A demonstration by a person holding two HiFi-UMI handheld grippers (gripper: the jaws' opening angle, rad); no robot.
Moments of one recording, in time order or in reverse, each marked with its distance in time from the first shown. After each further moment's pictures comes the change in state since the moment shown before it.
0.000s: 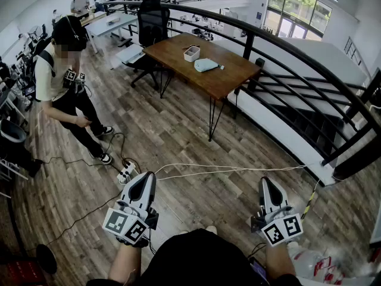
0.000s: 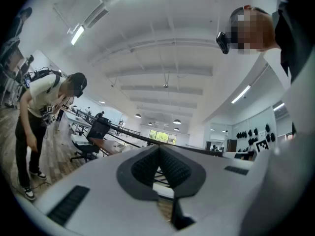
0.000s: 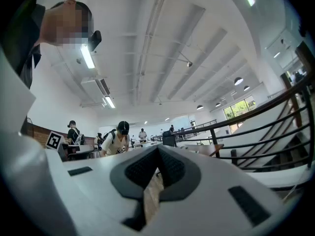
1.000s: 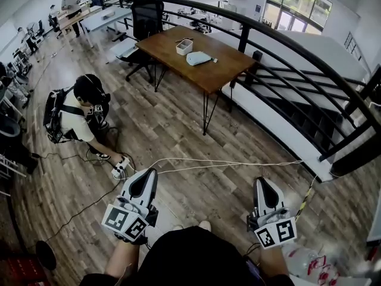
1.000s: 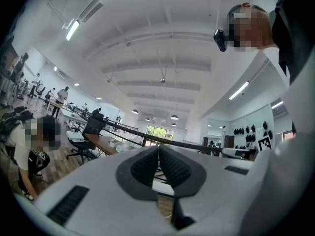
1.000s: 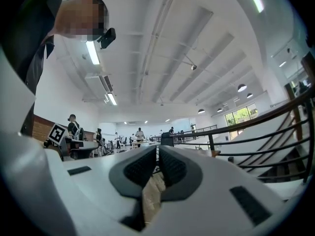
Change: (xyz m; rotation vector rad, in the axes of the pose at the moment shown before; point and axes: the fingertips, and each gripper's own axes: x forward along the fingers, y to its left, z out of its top) left arm 0.035 -0.038 -0.018 0.013 0.053 -0.030; right arm -0.013 -0.019 0.008 -0.088 -0.006 0.000
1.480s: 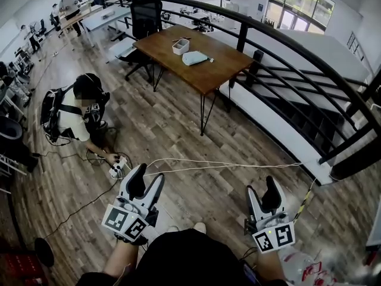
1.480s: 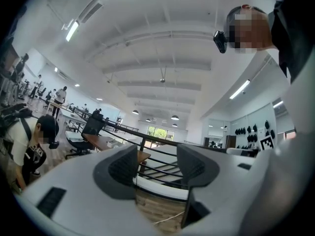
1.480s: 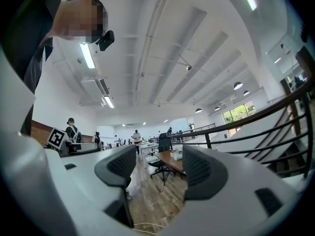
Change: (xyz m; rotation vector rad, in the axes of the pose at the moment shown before) left arm 0.034 -0.030 -0.011 -0.001 -0.005 0.011; right arm -0.011 -0.043 0.004 0.043 -0.010 -0.018
